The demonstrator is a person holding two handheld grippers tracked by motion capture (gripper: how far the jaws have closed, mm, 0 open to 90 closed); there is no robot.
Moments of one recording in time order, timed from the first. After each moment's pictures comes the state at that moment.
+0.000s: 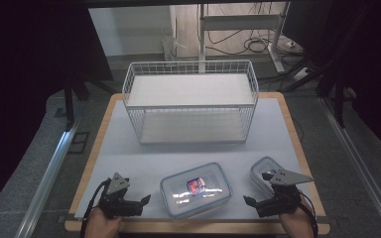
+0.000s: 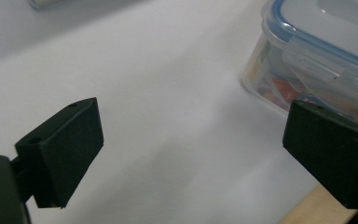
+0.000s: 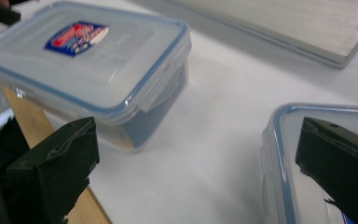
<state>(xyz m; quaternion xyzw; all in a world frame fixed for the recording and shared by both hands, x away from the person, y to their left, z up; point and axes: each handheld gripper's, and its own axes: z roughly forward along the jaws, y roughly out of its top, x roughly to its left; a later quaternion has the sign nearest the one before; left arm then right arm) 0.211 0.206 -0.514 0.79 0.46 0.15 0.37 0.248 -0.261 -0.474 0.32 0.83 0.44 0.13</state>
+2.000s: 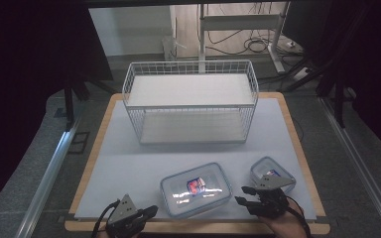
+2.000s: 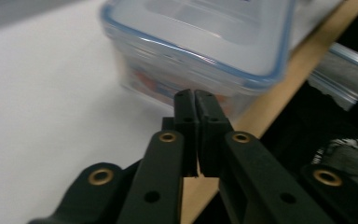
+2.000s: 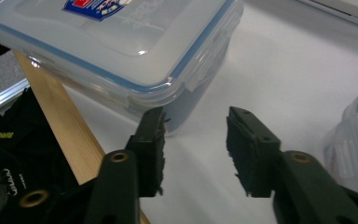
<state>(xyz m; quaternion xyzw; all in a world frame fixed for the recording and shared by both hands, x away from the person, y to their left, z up) 0.154 0.173 -0.513 0.81 0.37 0.11 0.45 0.241 -0.233 -0.487 0.30 0.86 0.39 0.10</state>
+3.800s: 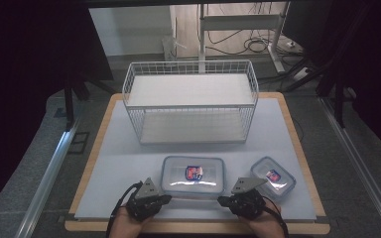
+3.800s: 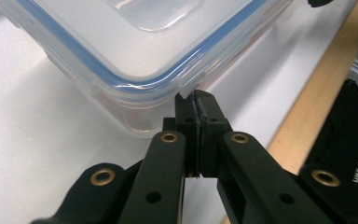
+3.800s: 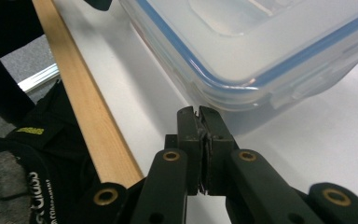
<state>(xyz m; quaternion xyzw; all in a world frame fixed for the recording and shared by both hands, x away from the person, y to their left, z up) 0.218 0.144 -0.520 0.85 0.34 0.09 0.39 0.244 -0.183 -0.504 0.26 0.88 0.39 0.05</state>
